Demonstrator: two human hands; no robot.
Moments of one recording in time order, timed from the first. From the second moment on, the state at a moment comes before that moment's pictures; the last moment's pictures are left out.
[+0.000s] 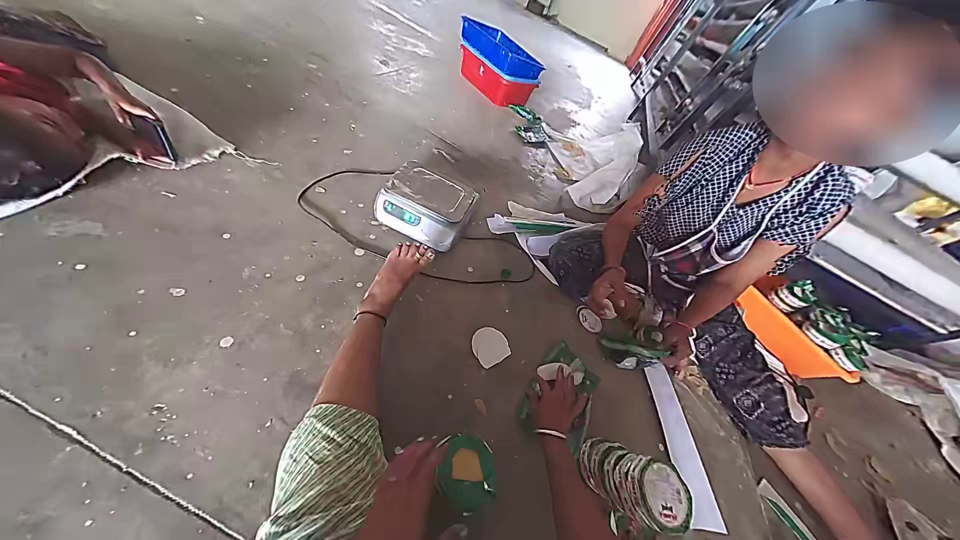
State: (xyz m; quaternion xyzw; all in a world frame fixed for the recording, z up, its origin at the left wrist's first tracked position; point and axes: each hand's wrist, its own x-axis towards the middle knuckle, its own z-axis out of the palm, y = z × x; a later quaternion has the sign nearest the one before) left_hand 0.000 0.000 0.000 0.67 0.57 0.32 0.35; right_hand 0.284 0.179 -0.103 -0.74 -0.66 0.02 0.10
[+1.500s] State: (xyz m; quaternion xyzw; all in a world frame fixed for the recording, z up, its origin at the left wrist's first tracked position) left_hand 0.016 0.030 -0.080 0.60 0.57 0.20 0.53; right_hand 0.143 -0.037 -0.031 -0.68 -0.73 0.07 0.05
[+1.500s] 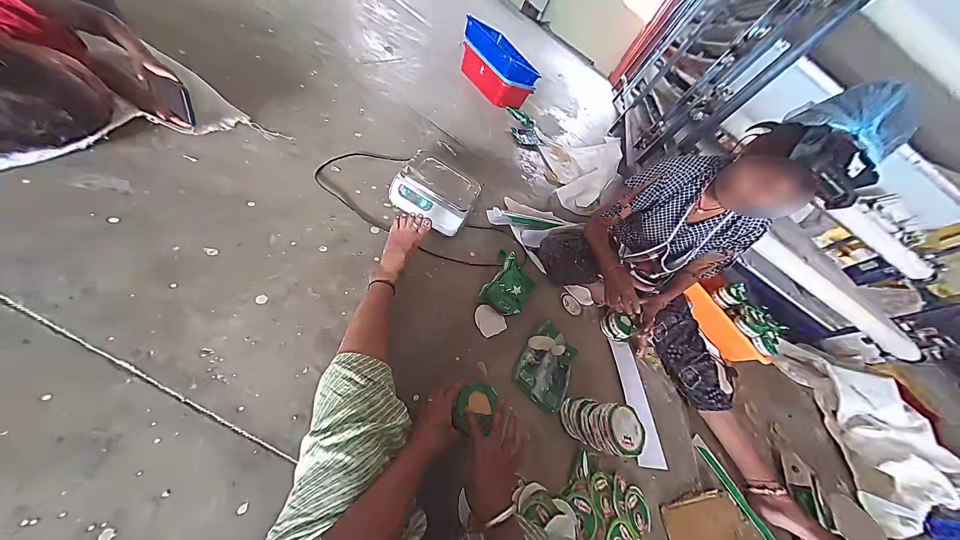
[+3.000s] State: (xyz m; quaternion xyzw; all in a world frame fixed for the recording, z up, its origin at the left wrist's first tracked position) left_hand 0.021 0.019 -0.069 0.61 0.61 0.19 0.46; right_hand 0.147 0.016 -0.005 -0.71 -0.68 0.16 0.06
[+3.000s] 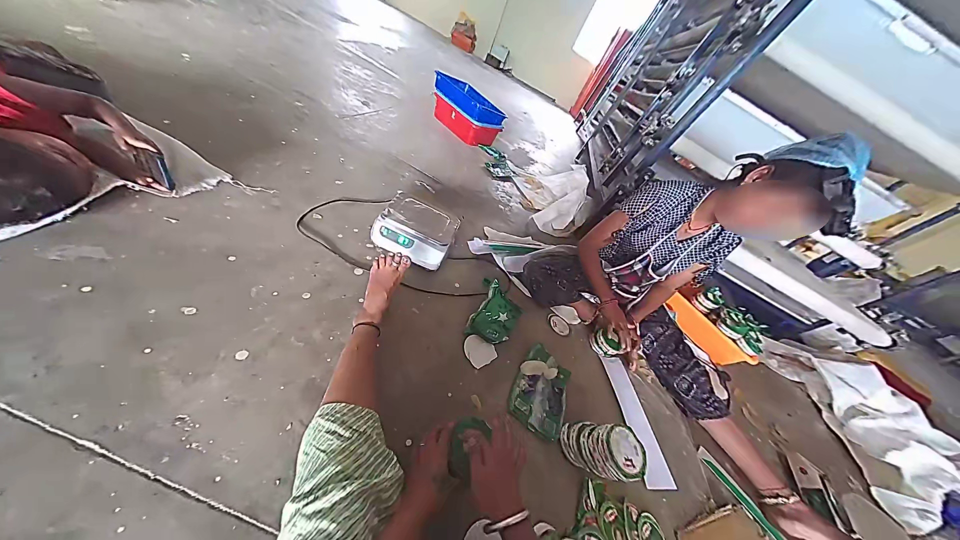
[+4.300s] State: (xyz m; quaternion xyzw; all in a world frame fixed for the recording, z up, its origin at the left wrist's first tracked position) left_hand 0.019 0.031 -0.067 0.63 0.62 0.16 0.45; right_hand 0.174 -0.041 -0.026 -0.76 -0.64 0.09 0.00
